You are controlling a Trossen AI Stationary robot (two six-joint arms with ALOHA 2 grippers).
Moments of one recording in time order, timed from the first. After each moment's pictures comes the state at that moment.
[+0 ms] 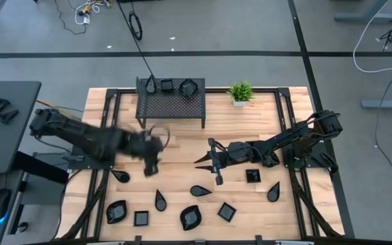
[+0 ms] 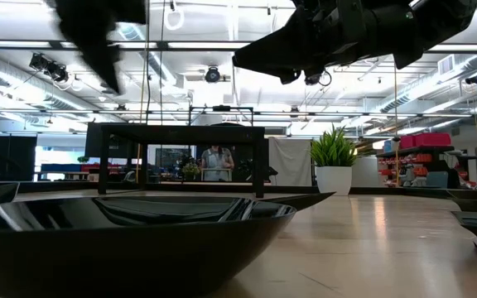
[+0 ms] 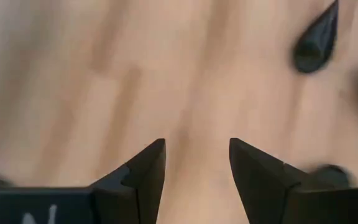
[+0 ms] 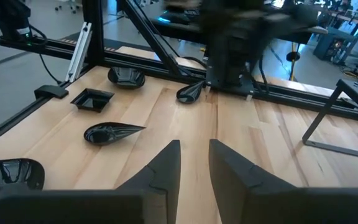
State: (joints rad) left arm -0.27 1.25 0.99 -0.83 -0.24 -0.50; right arm 0.21 1.65 0.75 0.67 0.05 -0.14
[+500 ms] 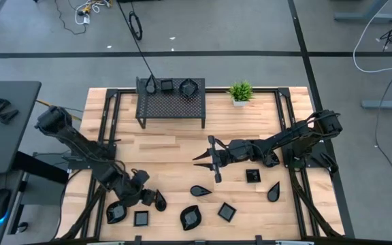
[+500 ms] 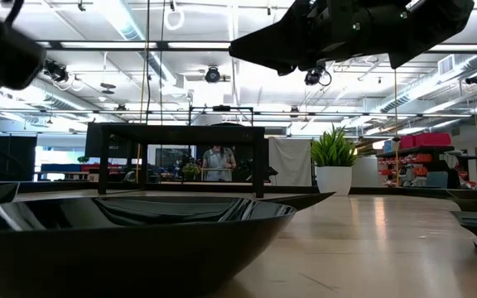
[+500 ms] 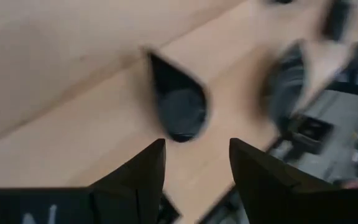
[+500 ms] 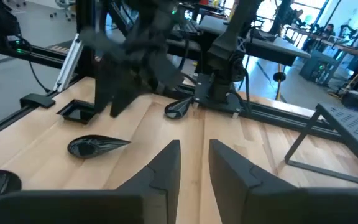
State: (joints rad) left arm -0.77 1.34 0.63 -0.18 -0.23 -1.86; right arm 0.19 1.65 0.75 0.74 0.05 -0.21
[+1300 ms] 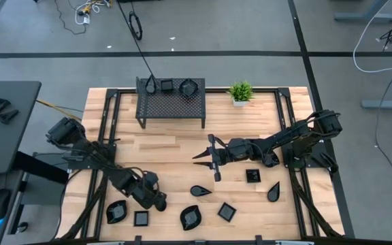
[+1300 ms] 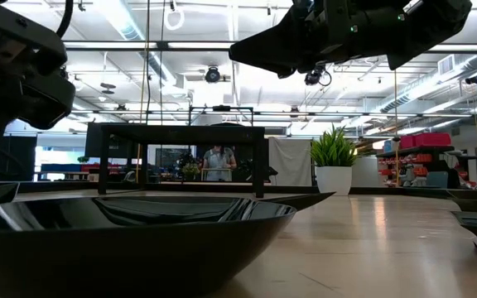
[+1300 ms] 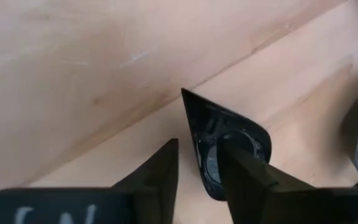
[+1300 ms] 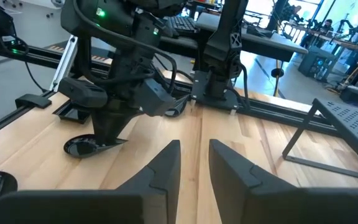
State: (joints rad) left arm -0.68 1.60 0.74 -0.25 -0.14 -1.79; right arm 0.18 1.65 0.75 0.73 0.05 -0.20
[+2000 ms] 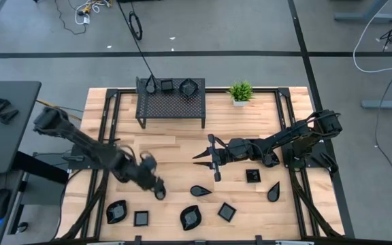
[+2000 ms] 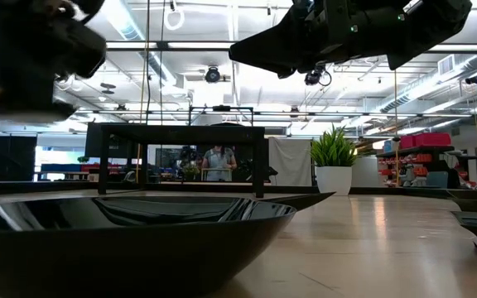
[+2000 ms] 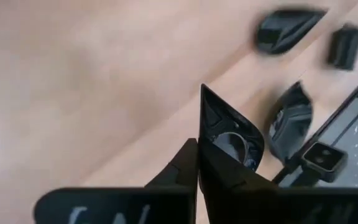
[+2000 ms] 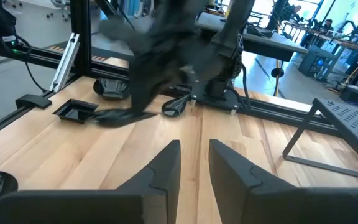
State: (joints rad) left arm -0.51 1.29 0.74 -0.42 -0.08 -1.55; right arm 0.18 1.65 0.75 0.73 0.05 -0.19
